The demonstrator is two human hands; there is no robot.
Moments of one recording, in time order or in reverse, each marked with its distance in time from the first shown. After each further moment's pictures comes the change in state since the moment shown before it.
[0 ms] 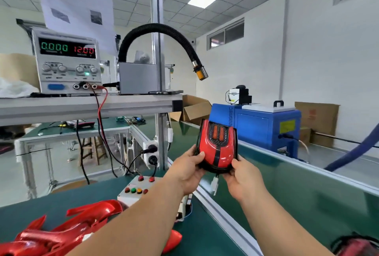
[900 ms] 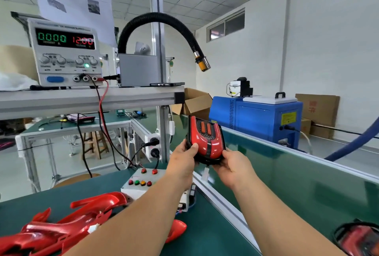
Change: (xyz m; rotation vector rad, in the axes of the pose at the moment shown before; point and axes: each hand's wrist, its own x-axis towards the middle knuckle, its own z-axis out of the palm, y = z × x) left_hand -0.003 -0.004 -0.014 0.299 0.195 0.232; right_hand 0.008 0.018 0.018 0.047 -0.062 0.138
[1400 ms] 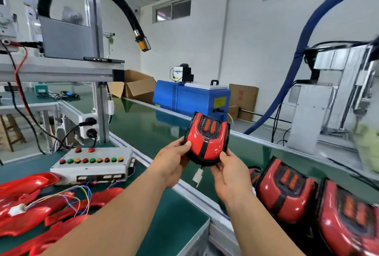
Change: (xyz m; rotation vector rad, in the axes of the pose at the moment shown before) left_hand -0.096 -0.040 0.079 -0.113 -0.387 -0.270; right_hand -0.138 -0.033 -0.113 -0.005 0.194 -0.373
